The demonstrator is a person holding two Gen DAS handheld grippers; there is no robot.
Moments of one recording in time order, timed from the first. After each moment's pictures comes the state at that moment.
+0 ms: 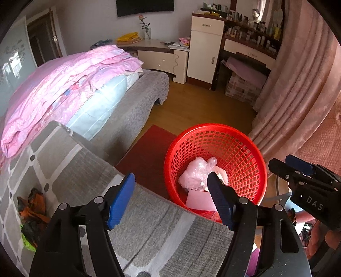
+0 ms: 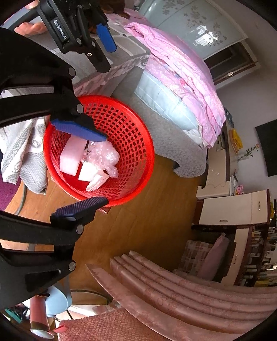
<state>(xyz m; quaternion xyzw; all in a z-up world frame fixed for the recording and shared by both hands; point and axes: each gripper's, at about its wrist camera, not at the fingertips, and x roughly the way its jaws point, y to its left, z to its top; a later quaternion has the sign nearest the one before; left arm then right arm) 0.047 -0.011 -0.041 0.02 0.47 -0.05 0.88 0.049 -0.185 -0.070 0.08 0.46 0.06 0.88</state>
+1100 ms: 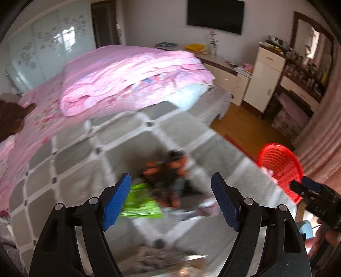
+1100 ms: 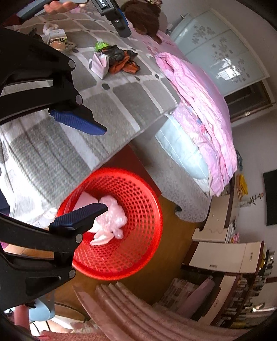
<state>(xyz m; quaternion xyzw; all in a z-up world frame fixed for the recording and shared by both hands) -0.055 0.179 0.007 -0.06 0.43 0.13 0.89 0.019 -0.070 -0.059 0.03 0.45 0.18 0.87</state>
